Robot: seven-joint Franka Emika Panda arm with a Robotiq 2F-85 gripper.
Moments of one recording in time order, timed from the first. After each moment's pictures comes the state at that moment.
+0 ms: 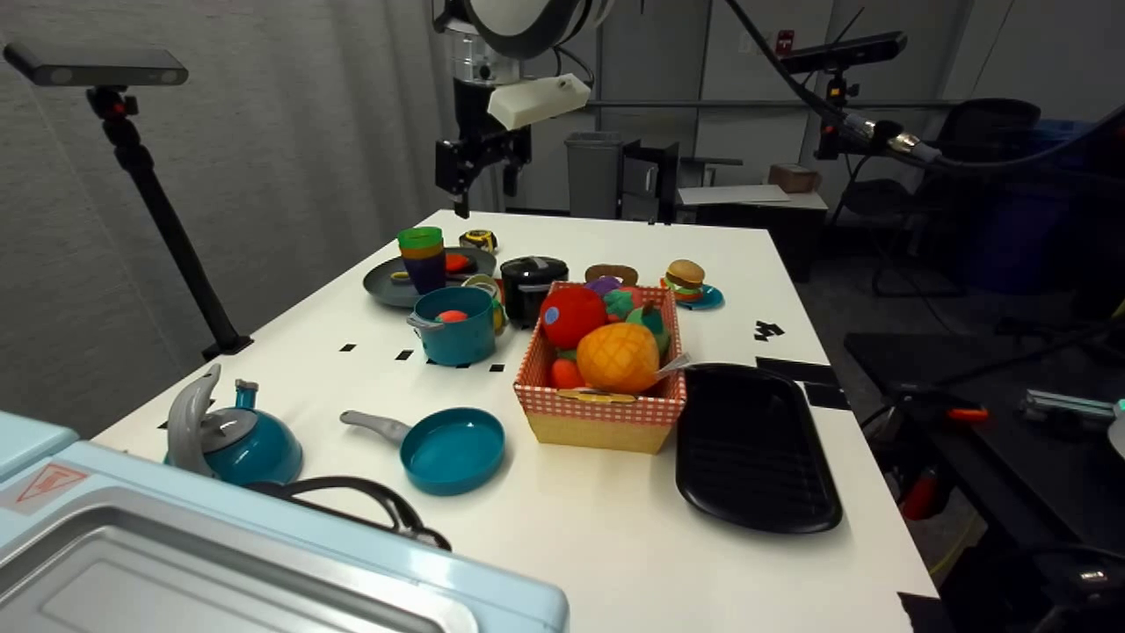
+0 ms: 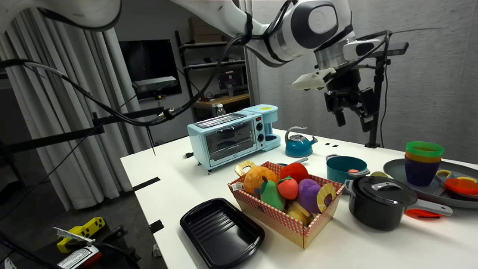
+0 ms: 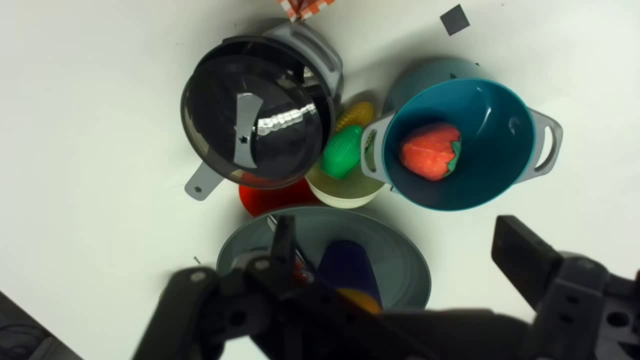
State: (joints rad) arm -0.20 0.72 -0.20 -1.33 -0.03 2.25 0.27
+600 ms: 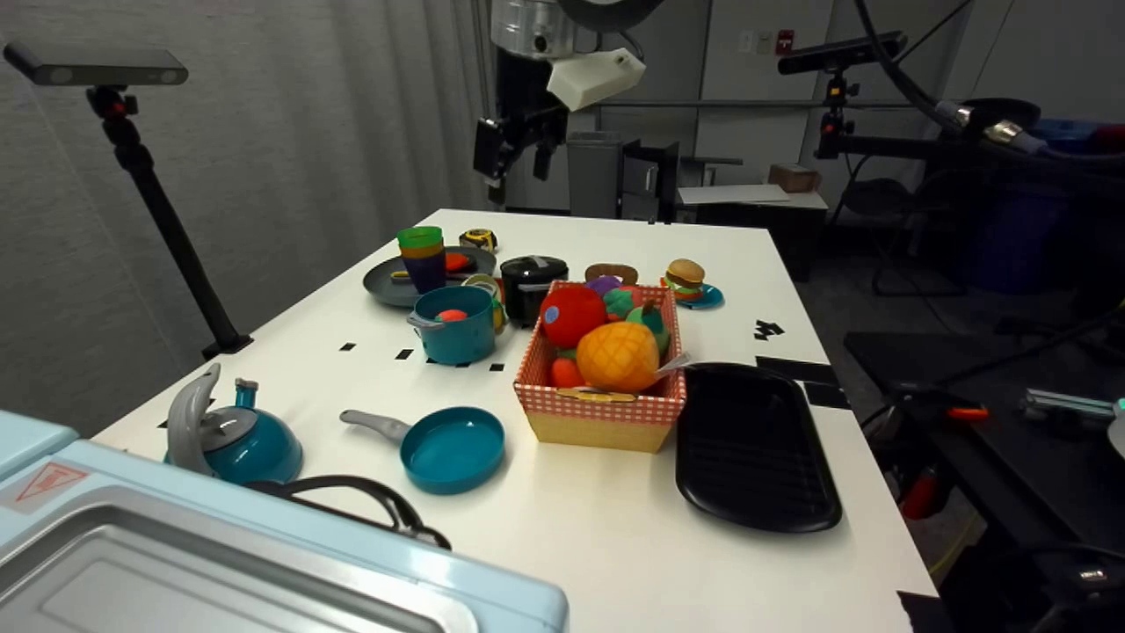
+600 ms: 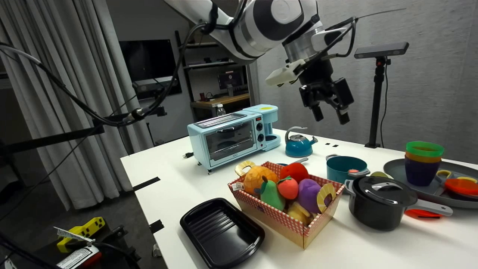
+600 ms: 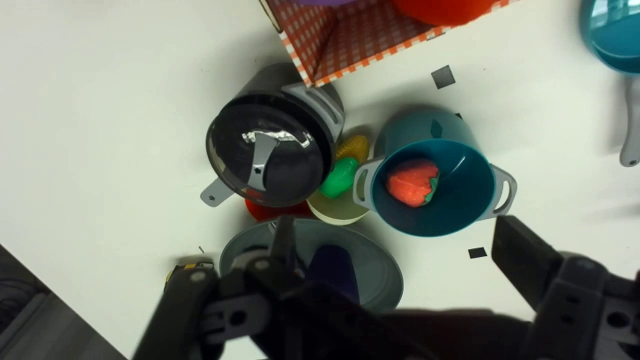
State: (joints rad) arm -0.13 0.44 -0.21 -1.74 -0.13 2.44 0.27
